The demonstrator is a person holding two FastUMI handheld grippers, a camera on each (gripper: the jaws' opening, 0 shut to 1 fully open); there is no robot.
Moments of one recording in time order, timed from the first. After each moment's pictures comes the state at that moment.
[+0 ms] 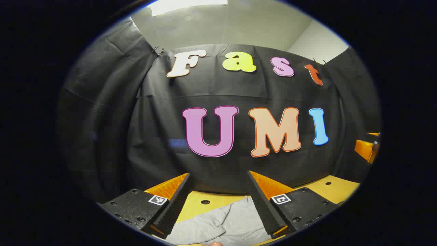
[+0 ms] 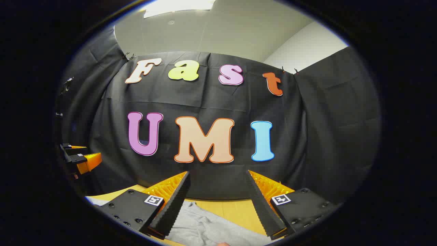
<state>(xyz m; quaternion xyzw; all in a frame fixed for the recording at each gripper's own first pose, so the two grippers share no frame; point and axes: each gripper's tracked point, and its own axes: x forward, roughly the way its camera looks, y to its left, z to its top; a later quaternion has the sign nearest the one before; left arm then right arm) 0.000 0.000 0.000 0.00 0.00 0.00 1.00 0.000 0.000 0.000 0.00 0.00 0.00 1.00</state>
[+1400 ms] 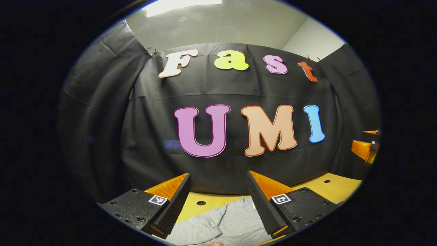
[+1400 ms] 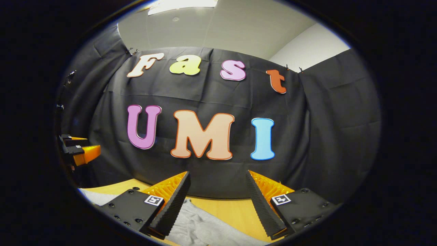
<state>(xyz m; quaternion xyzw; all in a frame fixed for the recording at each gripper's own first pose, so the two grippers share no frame) 0.011 -0.022 -0.005 0.01 0.00 -0.03 1.00 0.017 -0.036 -0.018 -0.02 0.02 0.00 1.00</state>
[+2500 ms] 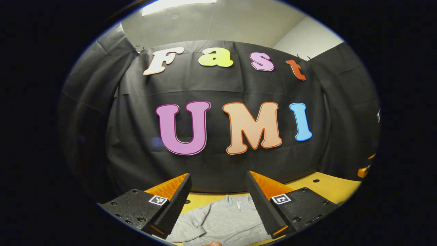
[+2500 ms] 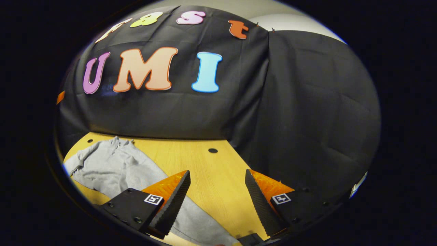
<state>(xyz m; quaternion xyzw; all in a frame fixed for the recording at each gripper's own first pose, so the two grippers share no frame) 0.015 -0.084 -0.011 0.01 0.01 -0.07 1.00 -0.064 -0.248 -0.195 -0.07 0.28 -0.15 0.95</state>
